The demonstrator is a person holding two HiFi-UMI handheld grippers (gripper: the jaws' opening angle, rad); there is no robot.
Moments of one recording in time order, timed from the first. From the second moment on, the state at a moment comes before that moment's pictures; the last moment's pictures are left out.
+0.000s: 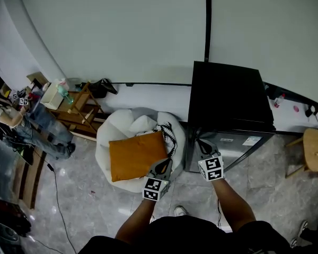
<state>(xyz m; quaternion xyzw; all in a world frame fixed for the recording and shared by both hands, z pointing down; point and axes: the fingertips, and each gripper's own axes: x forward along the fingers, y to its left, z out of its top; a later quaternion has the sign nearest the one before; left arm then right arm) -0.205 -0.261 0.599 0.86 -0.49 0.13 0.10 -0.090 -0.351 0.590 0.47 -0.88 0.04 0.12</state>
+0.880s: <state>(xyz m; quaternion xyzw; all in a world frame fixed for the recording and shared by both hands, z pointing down) -0.153 -0.217 0.580 0.86 -0.49 0.11 0.10 -0.065 -0.254 0.559 0.44 -0.89 0.02 0.10</state>
